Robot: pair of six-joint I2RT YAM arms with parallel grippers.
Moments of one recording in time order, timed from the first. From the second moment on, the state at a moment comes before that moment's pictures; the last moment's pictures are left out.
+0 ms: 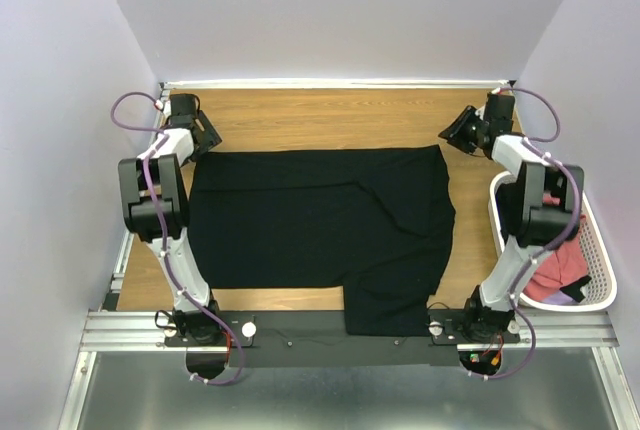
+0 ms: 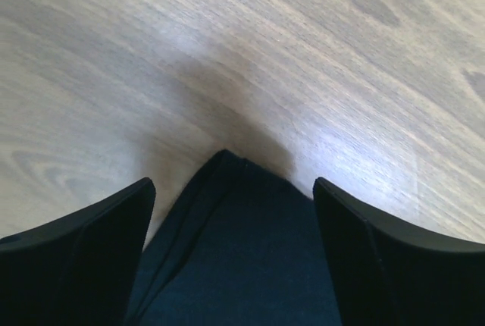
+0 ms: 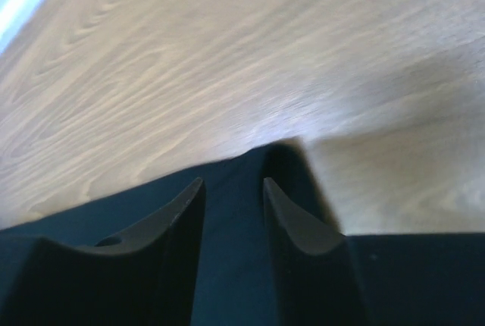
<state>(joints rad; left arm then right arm) 0.14 2.02 1.41 -0.30 -0.17 -0.45 -0.13 1.94 1.27 -0.07 -0.29 0.54</state>
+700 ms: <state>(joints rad) -0.06 1.23 0.86 -0.27 -0.31 -0.41 0.39 1.51 0.97 -0.28 -0.11 0.38</state>
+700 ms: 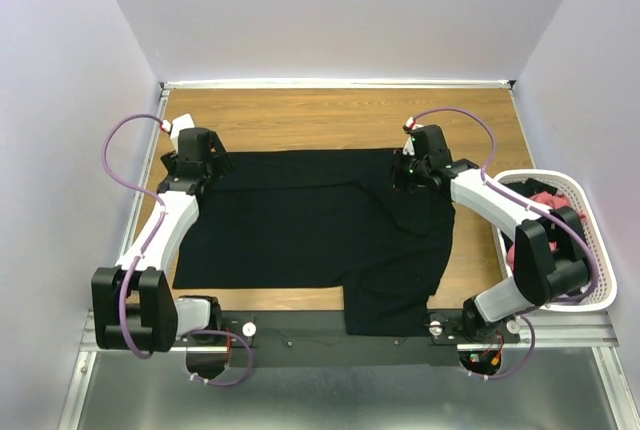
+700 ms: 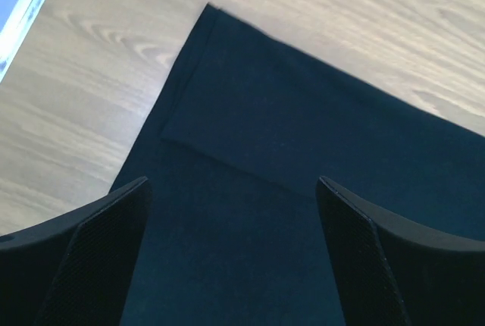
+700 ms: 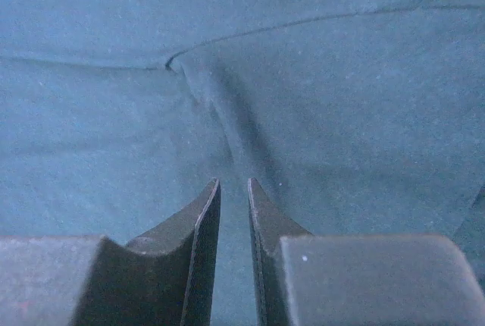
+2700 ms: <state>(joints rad) 0.21 1.65 0.95 -0.28 -0.18 -0.67 0.39 1.48 0.90 -0.28 -0.09 0.34</state>
